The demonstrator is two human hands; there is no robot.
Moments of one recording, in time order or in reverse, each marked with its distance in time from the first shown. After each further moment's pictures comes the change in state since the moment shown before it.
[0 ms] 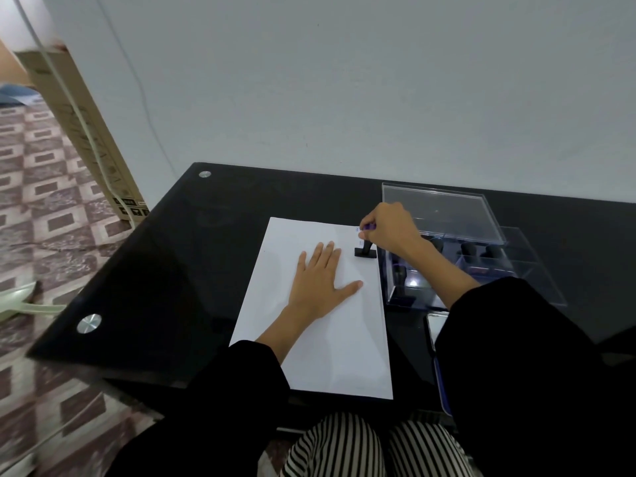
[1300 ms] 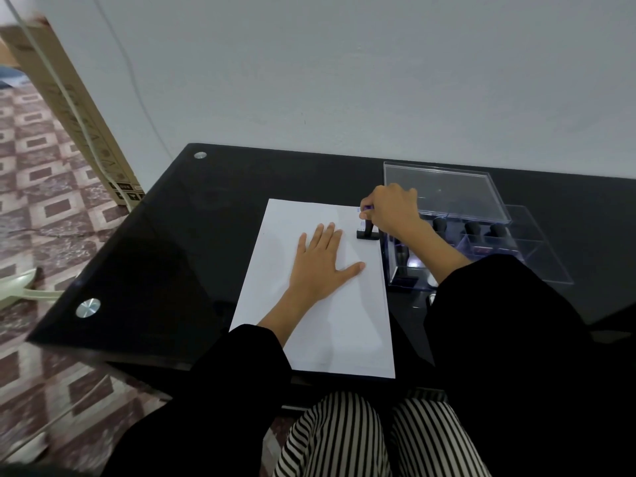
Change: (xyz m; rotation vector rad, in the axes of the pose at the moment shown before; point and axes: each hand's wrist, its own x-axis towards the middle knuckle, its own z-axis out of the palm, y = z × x) left_hand 0.001 0.000 0.003 -0.006 0.012 0.005; right_hand 0.007 0.000 0.010 -0.295 -0.016 0.035
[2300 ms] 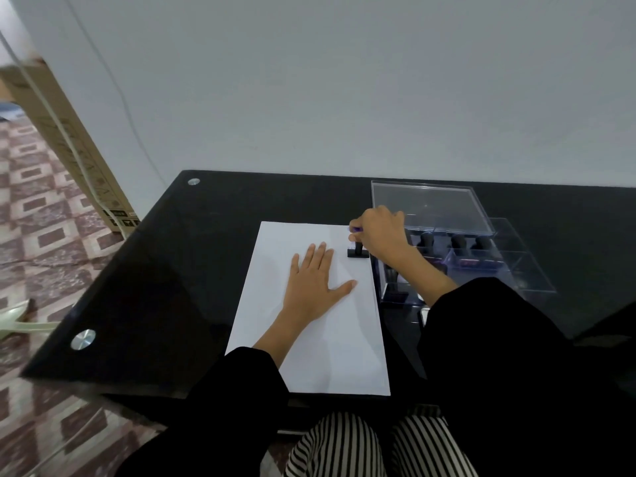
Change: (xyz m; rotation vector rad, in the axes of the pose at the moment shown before) left_hand 0.000 0.001 0.000 0.018 -0.007 -0.011; right_hand -0.008 0.000 0.006 -0.036 0.043 -0.012
